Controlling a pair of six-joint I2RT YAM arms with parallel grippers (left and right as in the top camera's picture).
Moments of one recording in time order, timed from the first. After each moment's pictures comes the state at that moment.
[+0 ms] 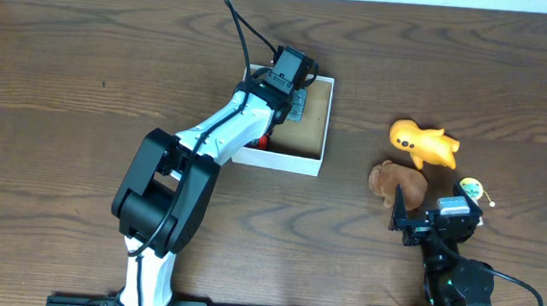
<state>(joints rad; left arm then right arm) -0.51 2.07 1.46 -0.40 -0.17 -0.28 0.13 0.03 0.01 -0.07 0.02 -0.08</state>
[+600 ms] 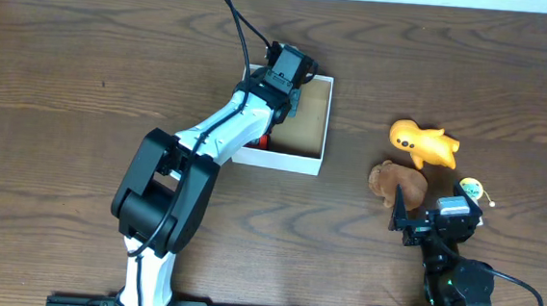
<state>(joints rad) -0.51 2.07 1.46 -0.36 -0.32 -0.28 0.13 0.03 0.01 -0.07 0.02 -0.08</state>
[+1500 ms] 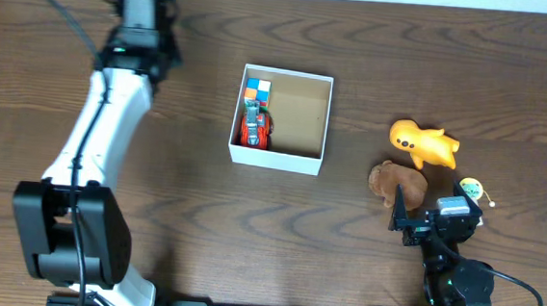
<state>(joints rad) 0.00 1.77 1.46 -0.55 -0.36 -0.29 0.13 0.03 0.01 -0.07 0.02 -0.08</state>
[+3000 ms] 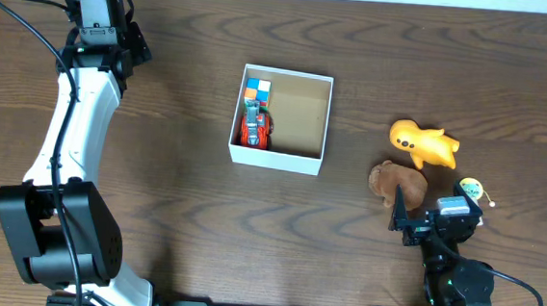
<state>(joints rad) 0.11 1.77 1.46 -0.55 -0.37 -0.30 0.13 0.03 0.01 -0.07 0.02 -0.08</state>
